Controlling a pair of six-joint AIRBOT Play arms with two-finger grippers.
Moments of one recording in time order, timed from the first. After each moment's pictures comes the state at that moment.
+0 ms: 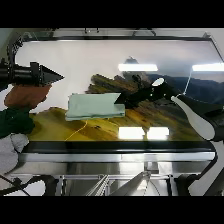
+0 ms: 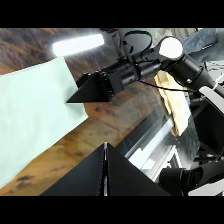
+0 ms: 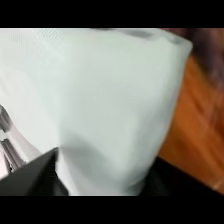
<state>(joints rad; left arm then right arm) 0.25 -1.37 1.31 0.45 -1.49 -1.03 0.26 -1.95 1.38 -0.46 1.10 1.17</state>
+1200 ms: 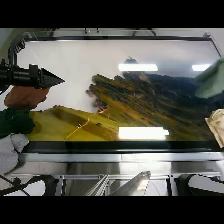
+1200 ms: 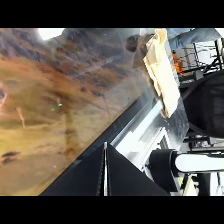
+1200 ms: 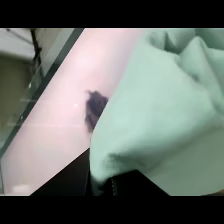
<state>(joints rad) 0.25 -1.37 1.31 0.44 -1.57 -1.03 -0.76 -1.41 1.69 -0.67 1.26 1.63</state>
